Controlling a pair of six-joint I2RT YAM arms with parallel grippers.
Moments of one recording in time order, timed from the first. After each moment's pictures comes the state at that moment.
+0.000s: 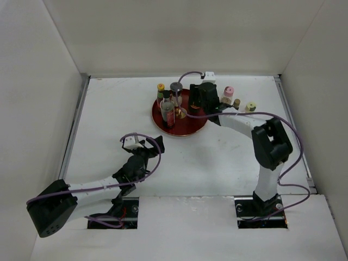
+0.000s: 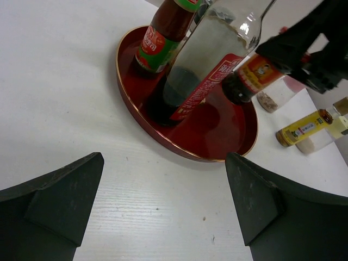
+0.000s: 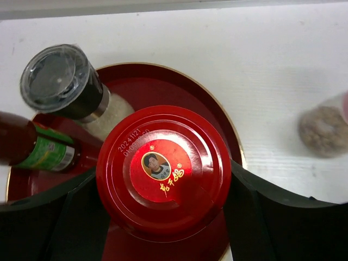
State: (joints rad) left arm -0.89 0.99 0.12 0.81 -0.78 -0.59; right arm 0.53 1.87 1.32 0.16 0.36 0.30
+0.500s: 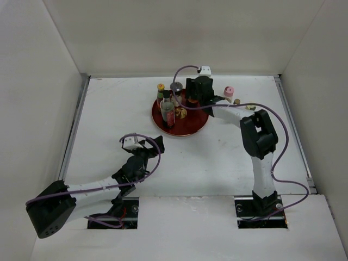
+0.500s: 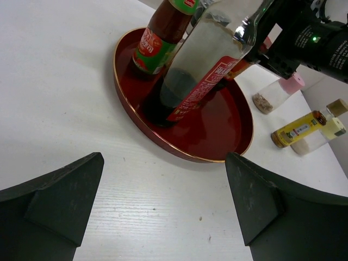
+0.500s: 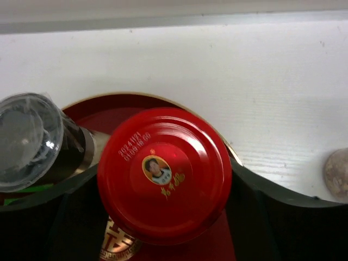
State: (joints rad) left arm -0.89 0.97 0.11 0.82 -0.78 -0.59; right arm 0.50 2.11 1.57 0.14 0.34 0.28
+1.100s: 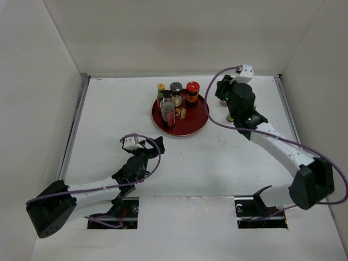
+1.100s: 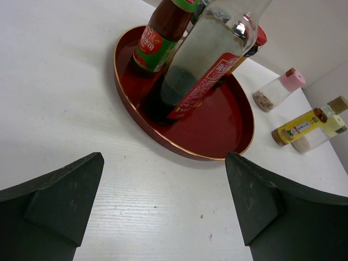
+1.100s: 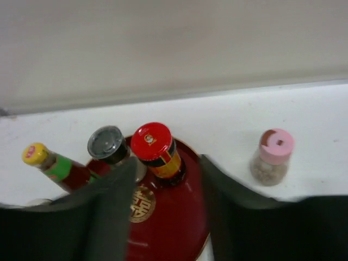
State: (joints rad) left arm -0.89 0.97 0.10 0.82 -0.78 -0.59; right arm 0.50 1.46 1.15 0.22 0.40 0.27
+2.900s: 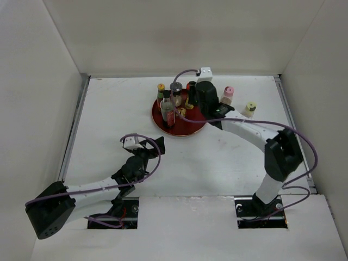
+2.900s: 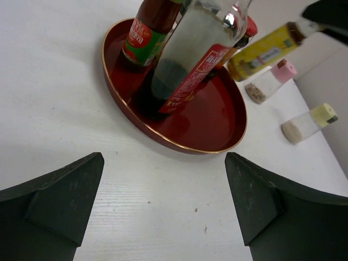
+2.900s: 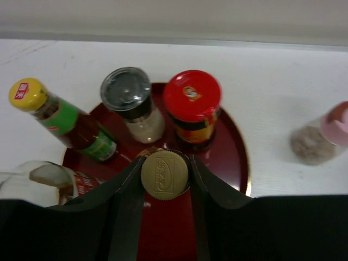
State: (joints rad) left arm -0.89 0.97 0.10 0.82 -0.73 -0.60; right arm 0.62 1.67 1.31 0.07 0.43 0.24
